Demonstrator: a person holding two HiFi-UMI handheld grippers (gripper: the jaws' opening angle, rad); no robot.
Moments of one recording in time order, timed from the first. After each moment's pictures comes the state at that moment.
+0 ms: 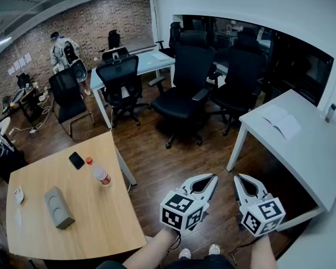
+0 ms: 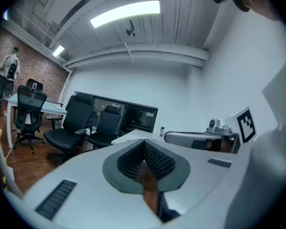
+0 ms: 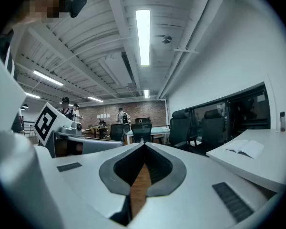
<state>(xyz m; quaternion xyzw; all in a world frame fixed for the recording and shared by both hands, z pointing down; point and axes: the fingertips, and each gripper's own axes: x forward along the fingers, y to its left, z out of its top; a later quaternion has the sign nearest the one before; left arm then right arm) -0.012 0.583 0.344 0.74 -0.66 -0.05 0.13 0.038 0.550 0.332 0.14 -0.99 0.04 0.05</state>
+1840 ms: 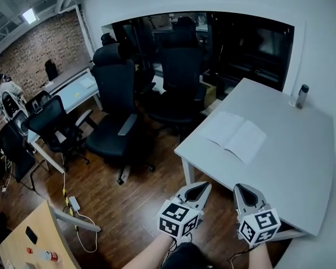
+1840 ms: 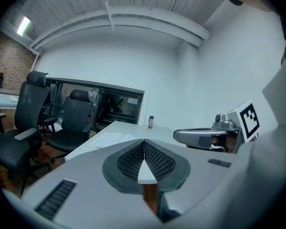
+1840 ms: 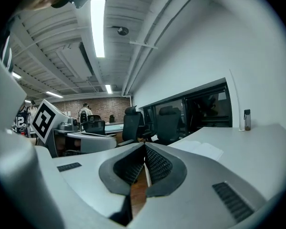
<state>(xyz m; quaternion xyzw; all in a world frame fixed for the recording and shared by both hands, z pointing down) 0.022 0.151 0.396 0.81 -0.57 0.02 0.14 0.105 0.129 0.388 0.31 -0.94 0.07 0.07</state>
